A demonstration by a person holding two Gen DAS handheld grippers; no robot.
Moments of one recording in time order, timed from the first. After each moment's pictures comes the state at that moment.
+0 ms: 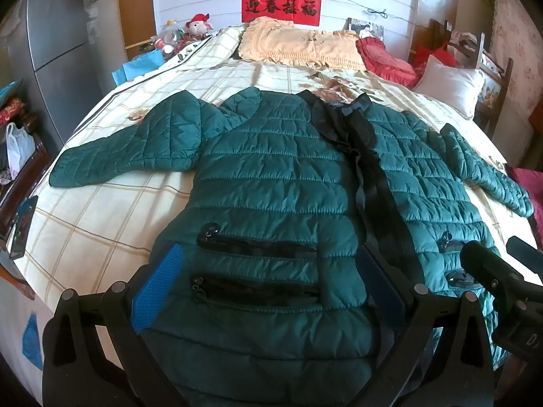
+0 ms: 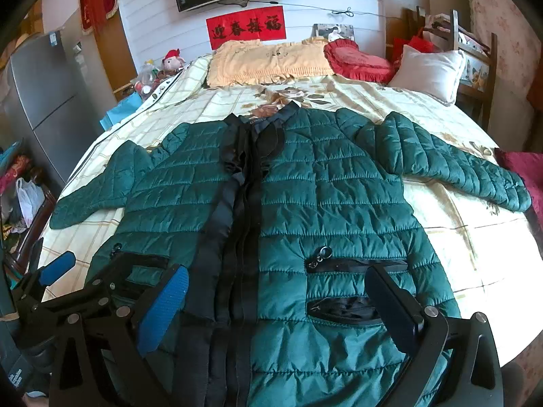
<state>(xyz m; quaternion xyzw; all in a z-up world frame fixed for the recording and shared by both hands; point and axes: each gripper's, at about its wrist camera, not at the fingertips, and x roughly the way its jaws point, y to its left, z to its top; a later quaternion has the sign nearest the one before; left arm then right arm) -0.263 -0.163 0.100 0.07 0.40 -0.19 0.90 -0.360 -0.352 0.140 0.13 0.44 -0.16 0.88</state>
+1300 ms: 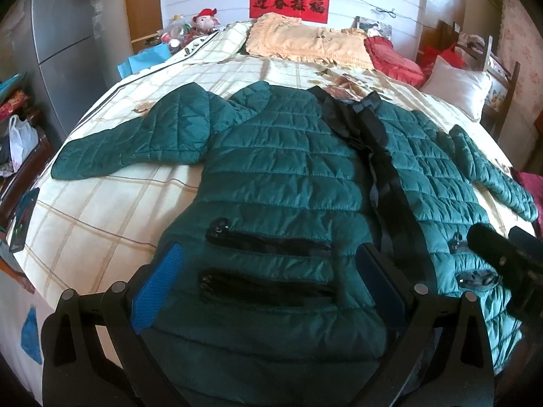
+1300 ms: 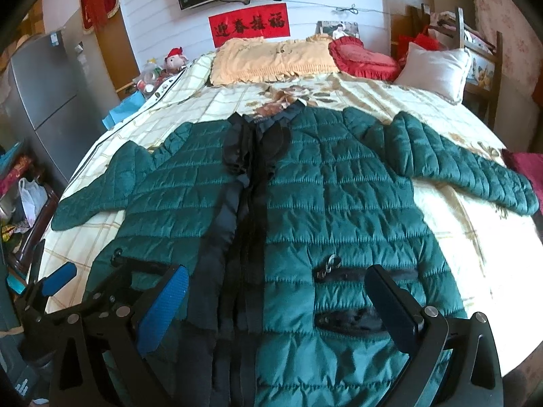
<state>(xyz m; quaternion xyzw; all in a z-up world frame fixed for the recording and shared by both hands) -0.253 -0.153 0.091 0.07 0.41 -0.17 0.89 -0.344 -0.354 0.136 0.12 0.43 -0.15 0.88</state>
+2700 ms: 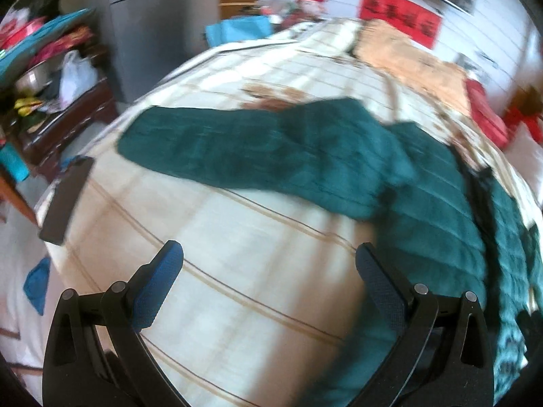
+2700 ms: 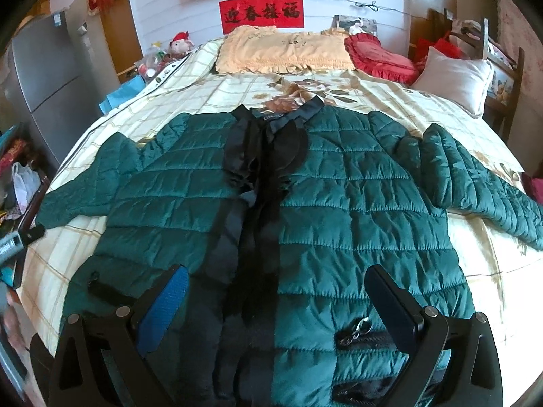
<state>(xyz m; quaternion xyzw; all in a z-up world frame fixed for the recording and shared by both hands) -0.108 -0.003 0.091 -0.02 0.45 -0.01 0.89 -0.273 -0.365 0.105 0.11 0.46 -0.14 0.87</state>
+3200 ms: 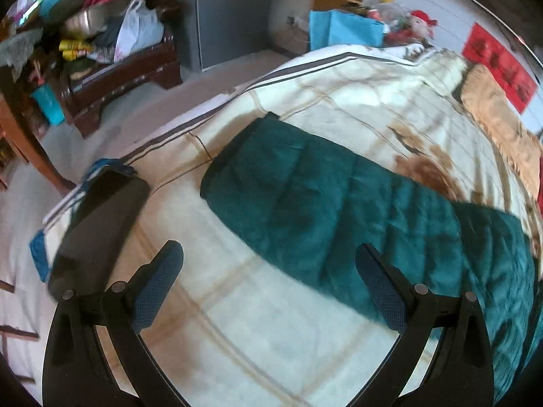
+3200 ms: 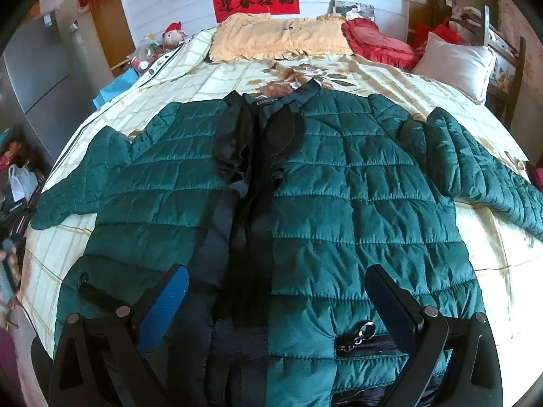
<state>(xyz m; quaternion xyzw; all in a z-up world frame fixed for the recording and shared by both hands) 0.027 0.143 0.042 -0.11 0.47 0.11 0.87 -0.262 -0.373 0.092 0.12 0.48 -0.13 0.86</state>
